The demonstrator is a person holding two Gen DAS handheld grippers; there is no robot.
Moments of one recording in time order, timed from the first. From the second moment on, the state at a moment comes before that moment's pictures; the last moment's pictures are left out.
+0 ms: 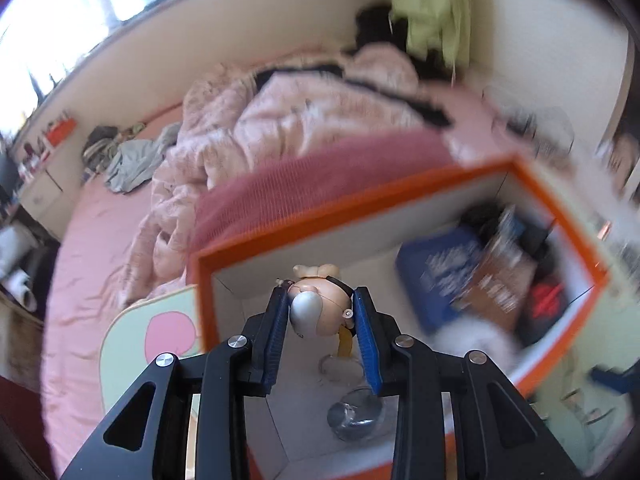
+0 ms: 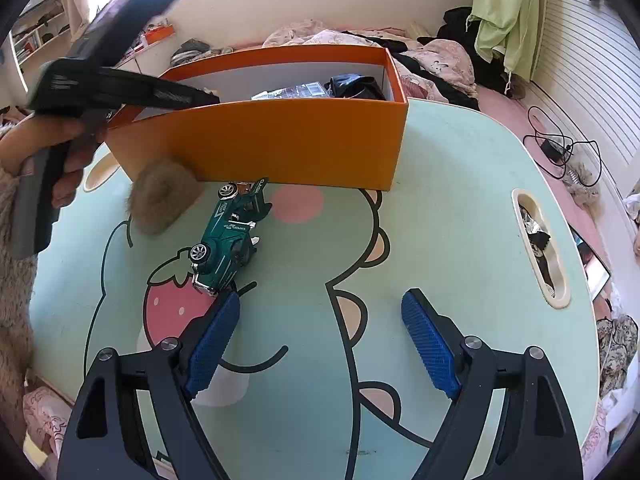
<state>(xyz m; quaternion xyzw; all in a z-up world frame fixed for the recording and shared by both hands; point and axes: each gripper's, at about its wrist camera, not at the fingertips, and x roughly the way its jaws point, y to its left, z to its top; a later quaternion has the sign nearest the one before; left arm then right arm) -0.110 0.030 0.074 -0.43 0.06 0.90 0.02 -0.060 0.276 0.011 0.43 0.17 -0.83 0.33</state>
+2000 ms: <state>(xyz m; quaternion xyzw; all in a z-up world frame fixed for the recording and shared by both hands) 0.039 0.040 0.010 -0.41 -0.03 0.91 0.03 -0.170 0.136 0.041 0.47 0.26 -0.75 0.38</state>
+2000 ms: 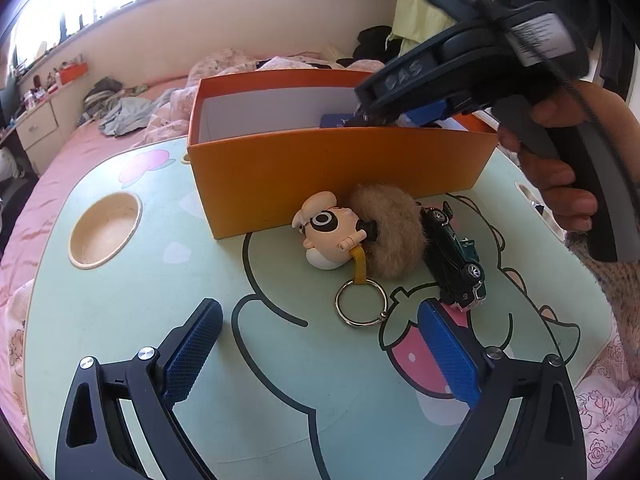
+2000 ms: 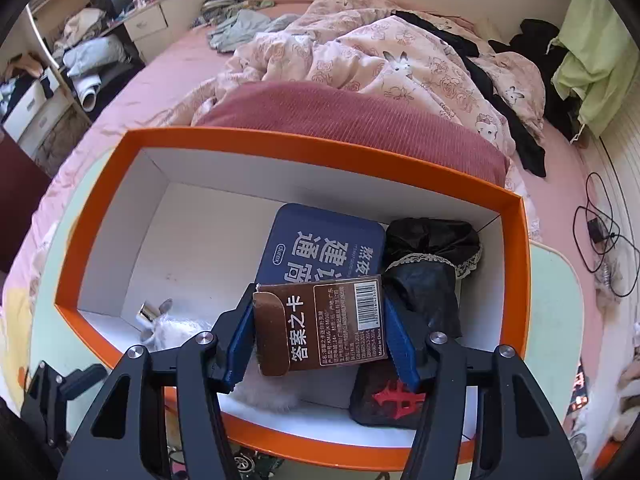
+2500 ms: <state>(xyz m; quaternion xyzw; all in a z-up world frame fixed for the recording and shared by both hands) 0.040 0.040 0.010 -0.41 -0.03 0.91 0.03 -0.160 0.239 0.103 0.46 -0.08 -0.67 0.57</state>
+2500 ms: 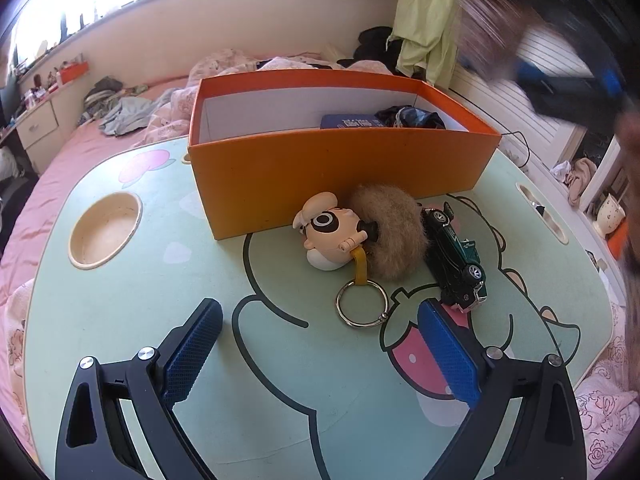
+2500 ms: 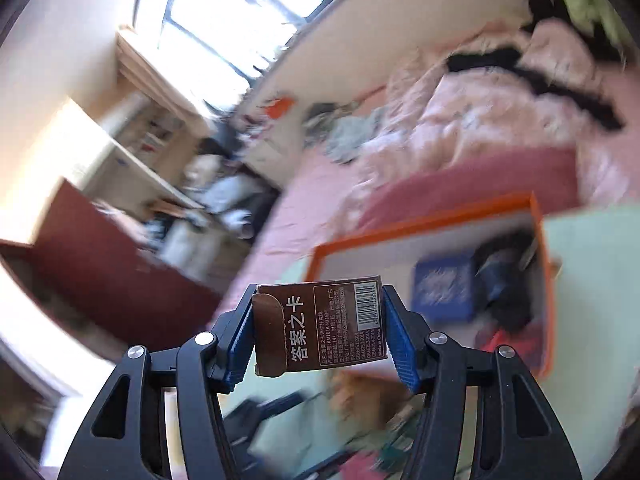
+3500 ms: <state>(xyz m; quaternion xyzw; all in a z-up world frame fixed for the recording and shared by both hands) 0.045 0.032 0.019 -0.39 -0.07 0.92 0.04 -0.083 0.313 0.023 0.46 0.11 -0.80 0.36</state>
